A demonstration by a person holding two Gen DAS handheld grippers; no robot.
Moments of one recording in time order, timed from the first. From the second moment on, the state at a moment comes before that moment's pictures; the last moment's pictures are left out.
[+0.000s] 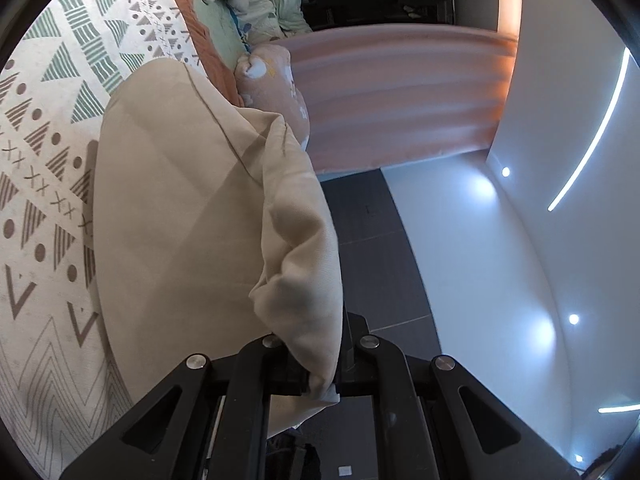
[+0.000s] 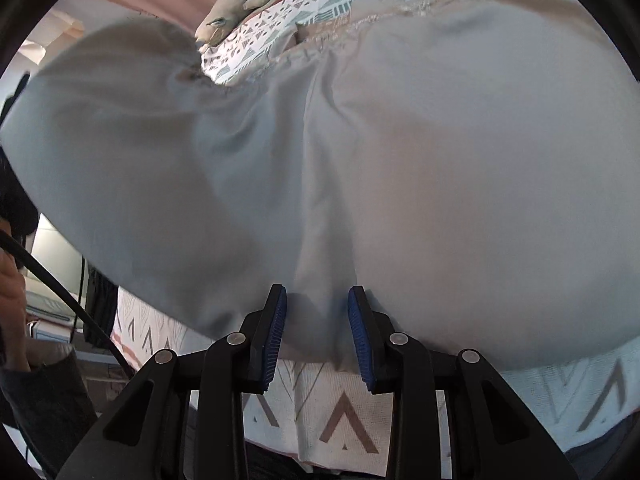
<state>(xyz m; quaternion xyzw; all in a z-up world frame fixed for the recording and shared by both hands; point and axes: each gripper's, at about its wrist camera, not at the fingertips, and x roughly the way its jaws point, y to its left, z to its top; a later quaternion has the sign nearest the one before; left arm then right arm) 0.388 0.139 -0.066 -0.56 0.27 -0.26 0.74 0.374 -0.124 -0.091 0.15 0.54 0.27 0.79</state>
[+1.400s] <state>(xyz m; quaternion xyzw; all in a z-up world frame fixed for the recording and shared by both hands) 0.465 -0.184 -0.136 -0.43 0.53 -0.32 0.66 0.331 -0.427 -0.100 0.39 0.42 0.11 0.81</state>
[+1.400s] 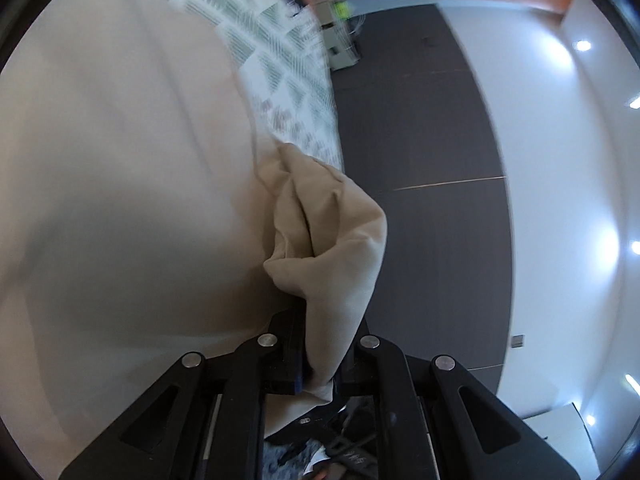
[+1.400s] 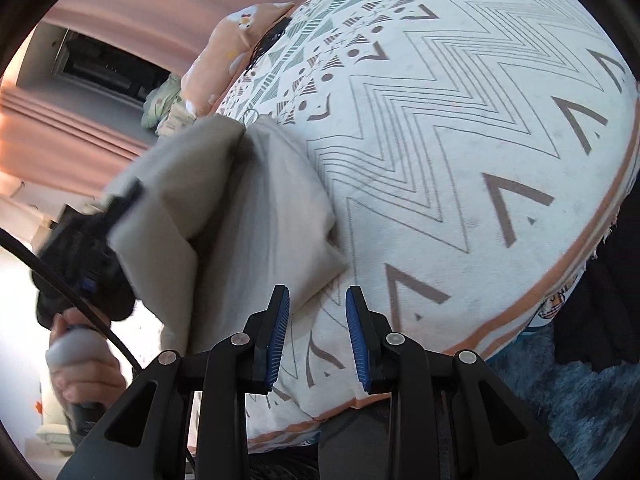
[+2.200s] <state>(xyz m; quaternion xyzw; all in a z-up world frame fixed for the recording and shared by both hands) 0.403 -0.024 -0.118 -0.37 0.48 -0.18 0.78 0.376 -0.403 -0.089 0.36 0.41 0.13 0.83</state>
